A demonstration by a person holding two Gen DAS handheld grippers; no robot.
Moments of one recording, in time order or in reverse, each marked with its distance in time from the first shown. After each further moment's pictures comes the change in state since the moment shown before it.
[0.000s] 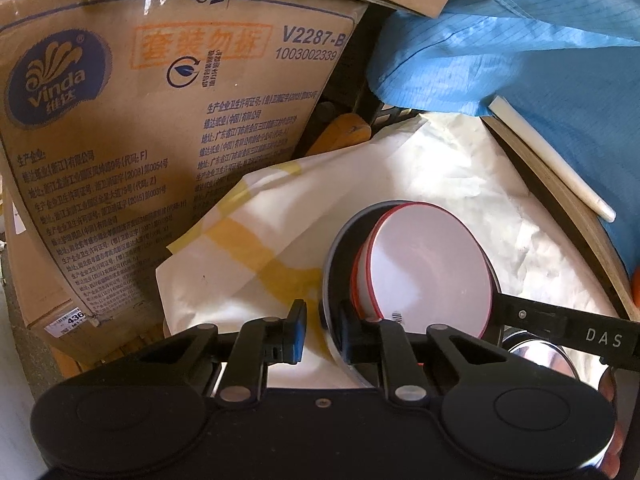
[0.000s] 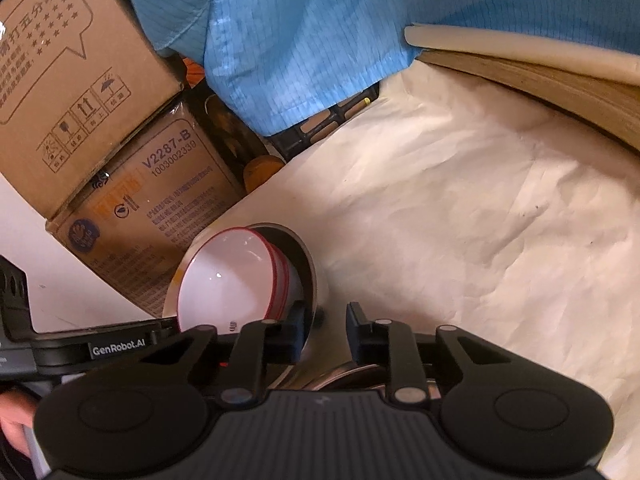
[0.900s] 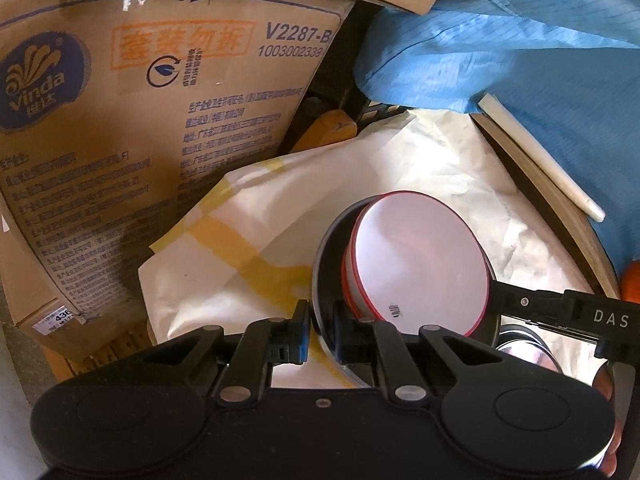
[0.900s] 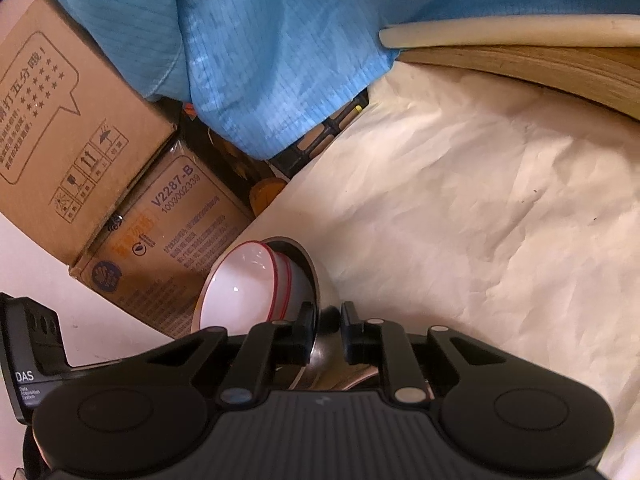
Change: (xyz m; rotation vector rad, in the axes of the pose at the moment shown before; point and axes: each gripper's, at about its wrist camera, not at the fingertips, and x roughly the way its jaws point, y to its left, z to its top) left arm 0.005 -0.004 0.005 -0.001 0.026 -0.044; right arm -0.007 -0.018 0.001 0.124 -0.035 0.088
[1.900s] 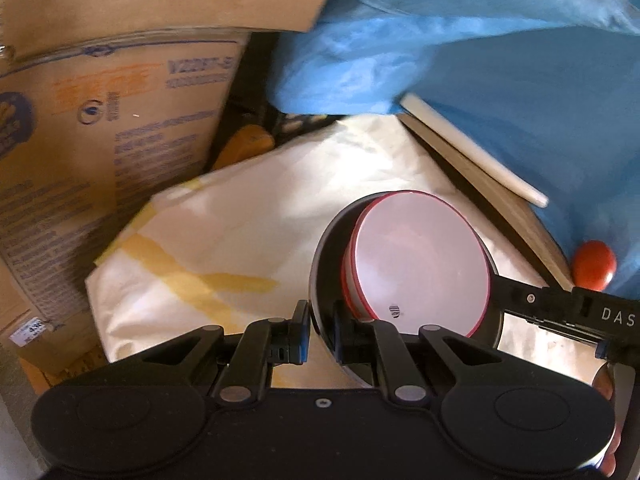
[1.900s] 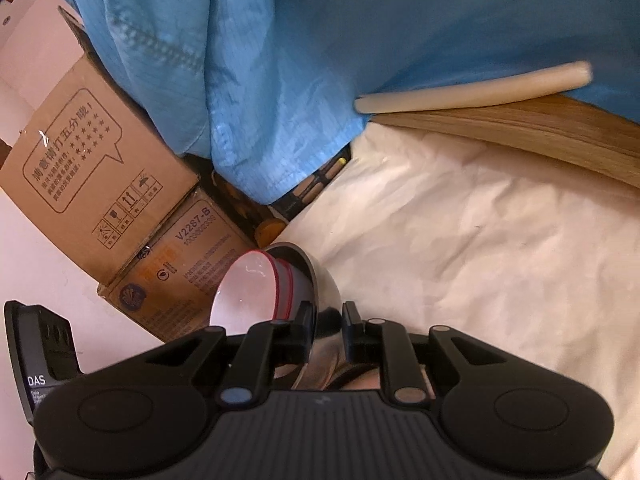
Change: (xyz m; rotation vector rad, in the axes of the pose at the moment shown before) left arm -0.028 -0.046 -0.012 0.077 -0.032 -0.095; right arm -0.074 -0.009 -0.009 0.020 -0.127 -0.020
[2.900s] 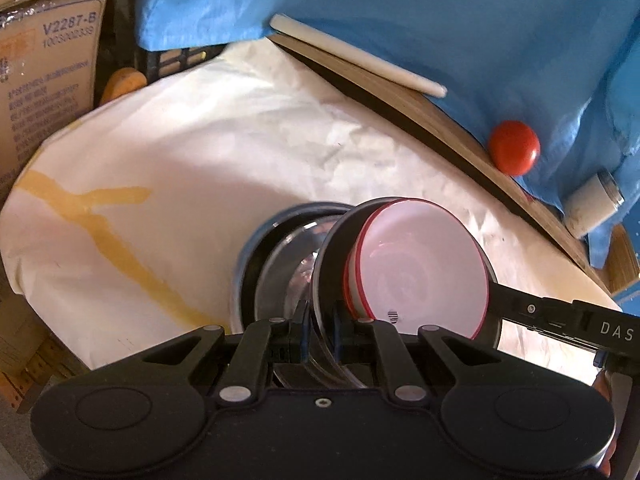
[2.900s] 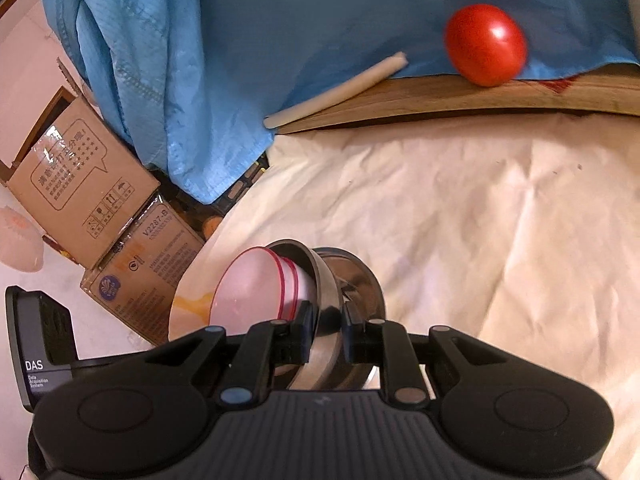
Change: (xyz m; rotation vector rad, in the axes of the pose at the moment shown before) left arm 0.000 -0.056 -0.073 0.191 0.100 -0.151; right arm -0.105 -0.031 -0.104 0.141 -0.151 -0.137
